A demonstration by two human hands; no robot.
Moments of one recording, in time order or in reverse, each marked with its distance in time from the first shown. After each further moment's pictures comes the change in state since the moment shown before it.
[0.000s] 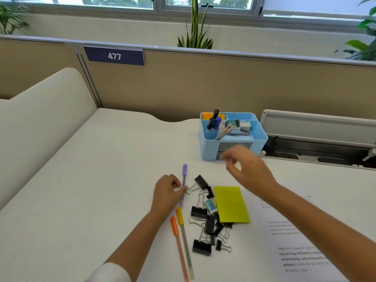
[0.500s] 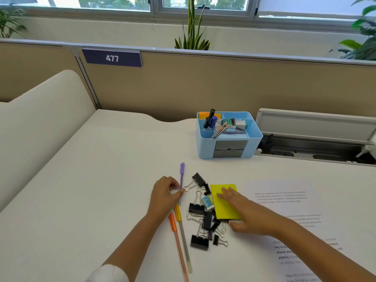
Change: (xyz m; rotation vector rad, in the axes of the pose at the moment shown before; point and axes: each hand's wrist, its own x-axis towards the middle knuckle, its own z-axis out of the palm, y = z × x) left_hand -0.014 -0.004 -0.002 -0.005 0.001 0.061; right_hand -0.088 0.026 0.026 -0.057 -0.798 0.151
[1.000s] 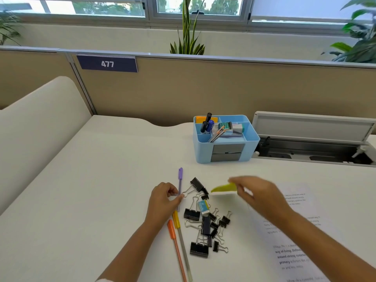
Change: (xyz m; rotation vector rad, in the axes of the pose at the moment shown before) left_hand -0.001 0.001 -0.001 -0.011 -0.002 0.010; right_hand -0.004 -0.006 -0.041 -0.059 0.818 -0.219
